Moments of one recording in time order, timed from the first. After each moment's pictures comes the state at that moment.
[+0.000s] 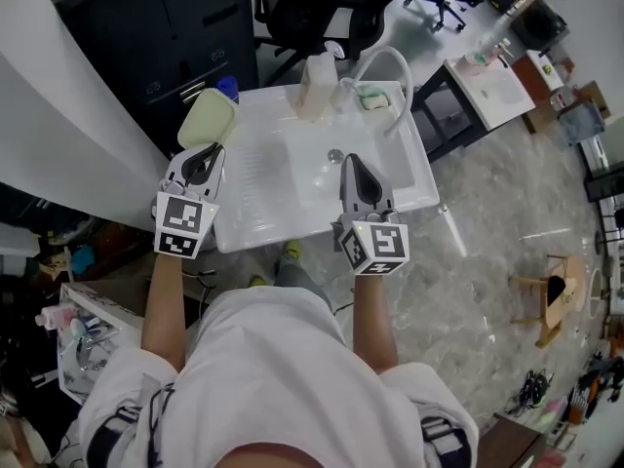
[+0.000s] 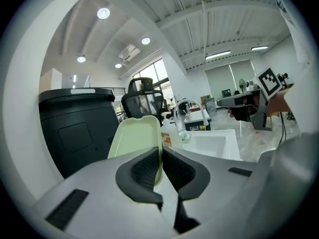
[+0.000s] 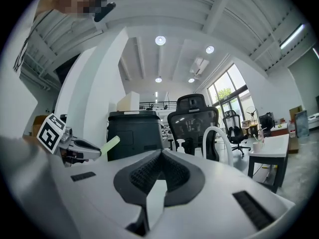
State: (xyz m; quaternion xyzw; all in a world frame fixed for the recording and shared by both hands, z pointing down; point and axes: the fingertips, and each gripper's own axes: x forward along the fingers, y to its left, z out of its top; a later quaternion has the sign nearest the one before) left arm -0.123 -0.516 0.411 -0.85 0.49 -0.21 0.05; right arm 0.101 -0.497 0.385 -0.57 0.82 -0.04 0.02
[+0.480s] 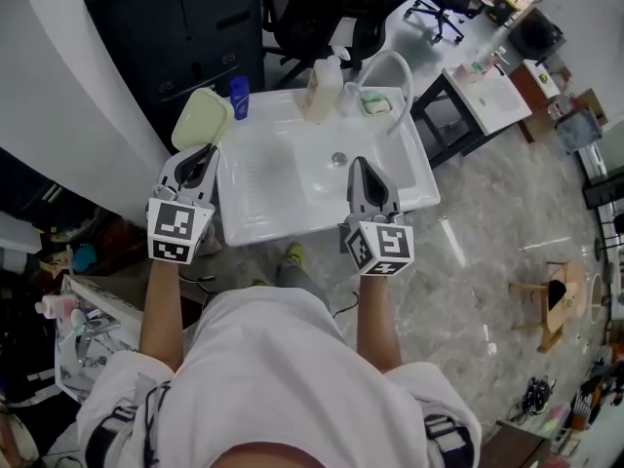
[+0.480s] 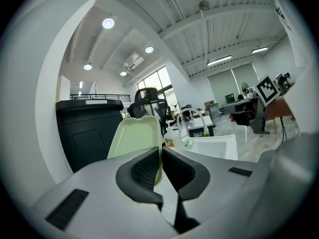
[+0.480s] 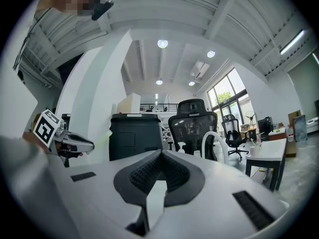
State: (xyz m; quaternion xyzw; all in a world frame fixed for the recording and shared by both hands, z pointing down) left arm -0.155 -0.467 0.380 -0.84 0.51 -0.17 0.07; right arm 0.094 -0.458 0.373 -0.57 0.82 -0.02 0.03
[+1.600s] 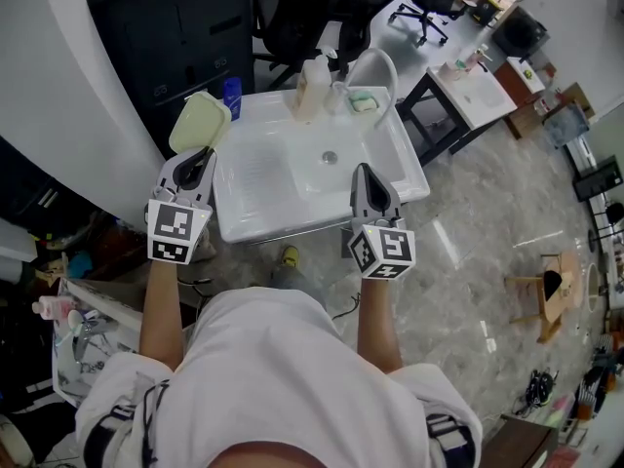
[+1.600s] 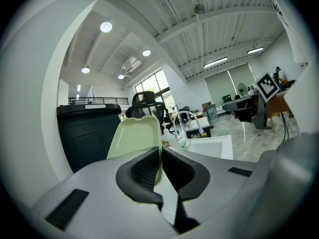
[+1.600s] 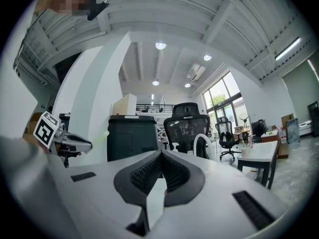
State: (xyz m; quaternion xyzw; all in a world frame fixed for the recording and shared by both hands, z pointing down) left arm -0.152 -0.439 0.377 -0.85 0.50 -0.16 0.08; right arm 0.113 -0.414 0.368 -0.60 0.80 -0.02 0.03
